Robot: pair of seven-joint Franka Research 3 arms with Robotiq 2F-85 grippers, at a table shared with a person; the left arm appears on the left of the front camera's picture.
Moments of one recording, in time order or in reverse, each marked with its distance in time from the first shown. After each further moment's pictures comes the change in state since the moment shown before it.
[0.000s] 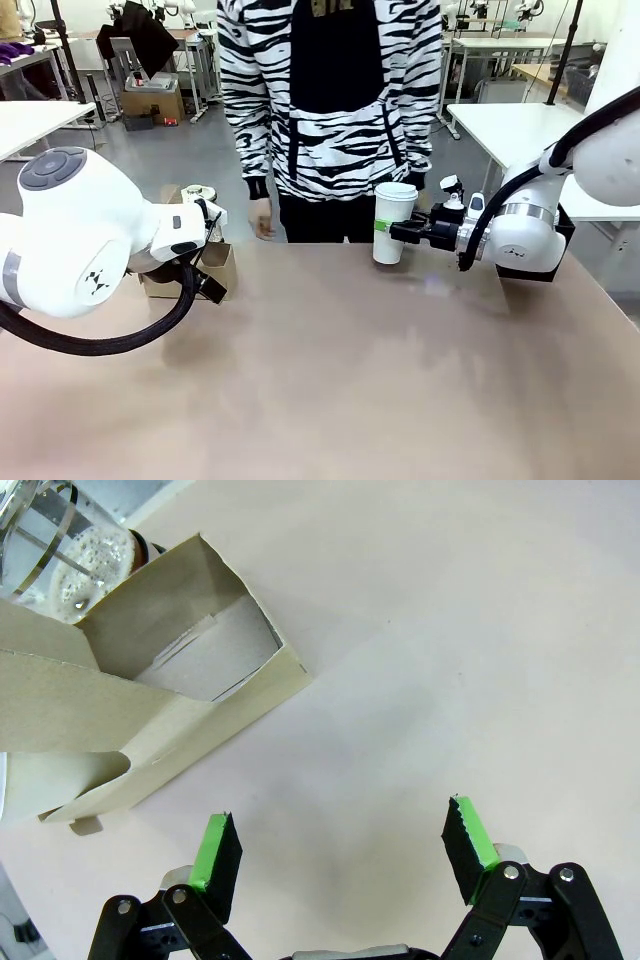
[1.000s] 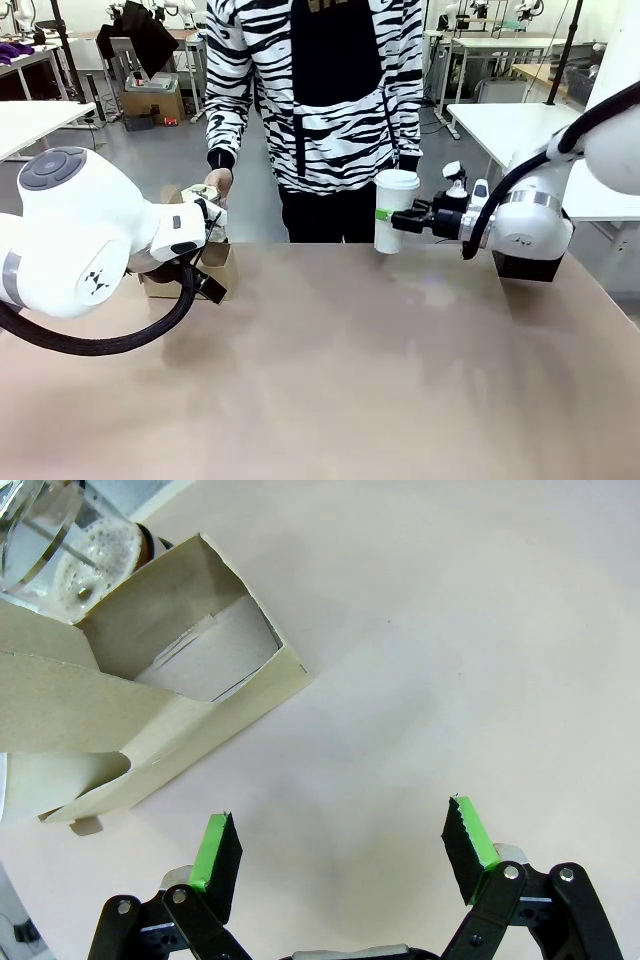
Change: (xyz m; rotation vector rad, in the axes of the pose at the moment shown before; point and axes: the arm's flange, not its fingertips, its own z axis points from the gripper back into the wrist) left arm 0.000 0.000 0.000 0.000 0.000 0.000; right arm 0.035 0.013 0.003 0.015 -0.001 0.052
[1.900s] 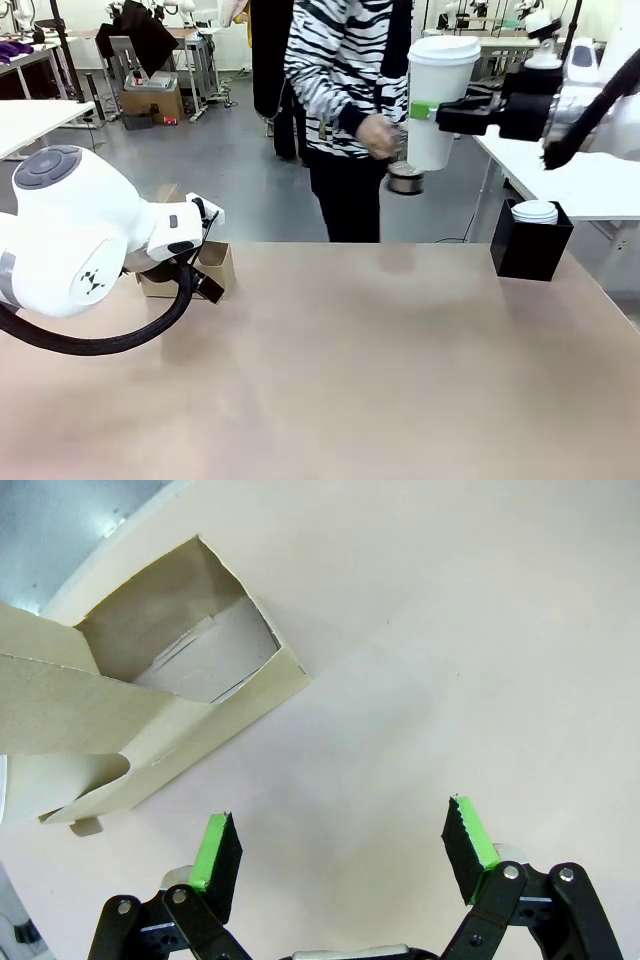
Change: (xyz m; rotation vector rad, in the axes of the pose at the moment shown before) left arm 0.000 -0.001 0.000 0.000 -0.001 -0.001; right arm 0.220 0.183 0.089 0.006 -0.015 0.195
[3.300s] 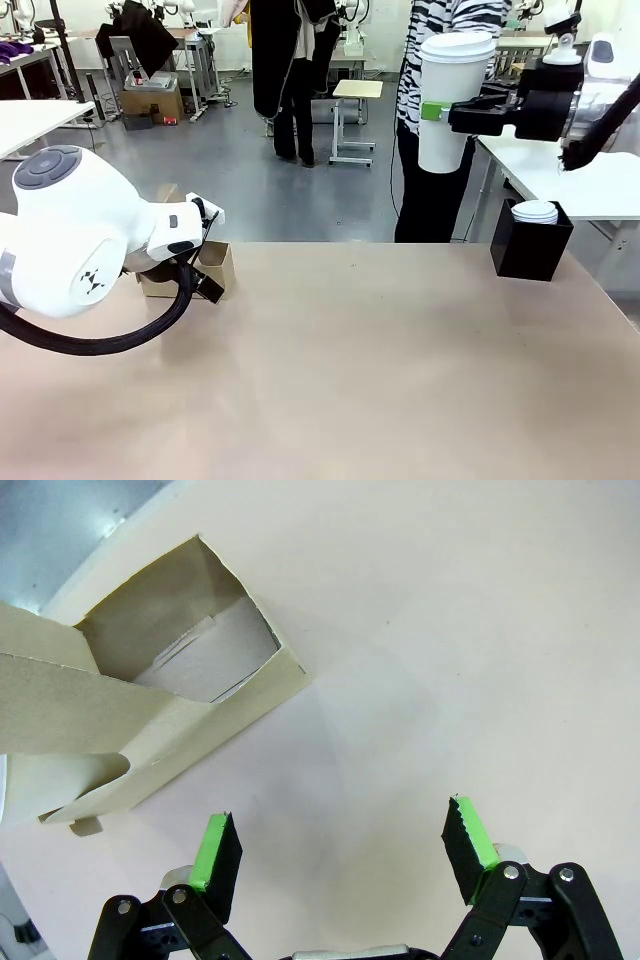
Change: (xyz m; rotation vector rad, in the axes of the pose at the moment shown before) left arm 0.000 0.000 0.000 0.000 0.000 0.000; right arm 0.003 0.013 0.014 -0.009 0.022 -0.002
